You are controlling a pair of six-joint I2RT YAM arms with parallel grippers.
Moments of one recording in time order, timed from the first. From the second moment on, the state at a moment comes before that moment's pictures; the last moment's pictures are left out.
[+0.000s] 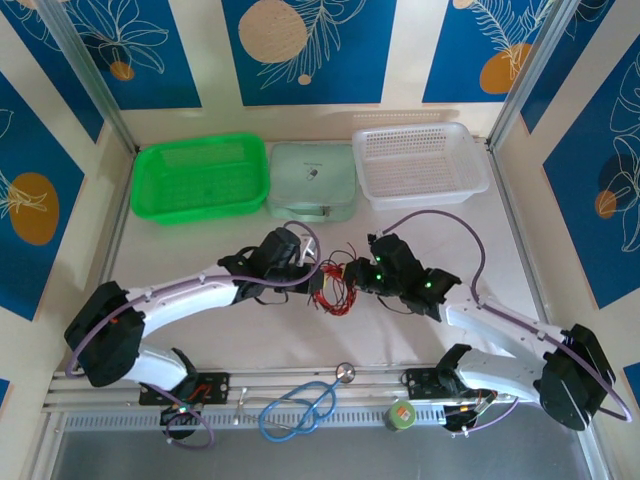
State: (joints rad) left arm -0.83 1.40 0.84 -0.22 0.25 -0.64; right arm 0.75 1.04 0.62 -0.28 -0.11 0.94
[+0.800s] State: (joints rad) left arm -0.79 1.33 0.89 -0.47 0.06 -0.41; right arm 0.45 1.25 0.90 -0.61 -0.61 0.63
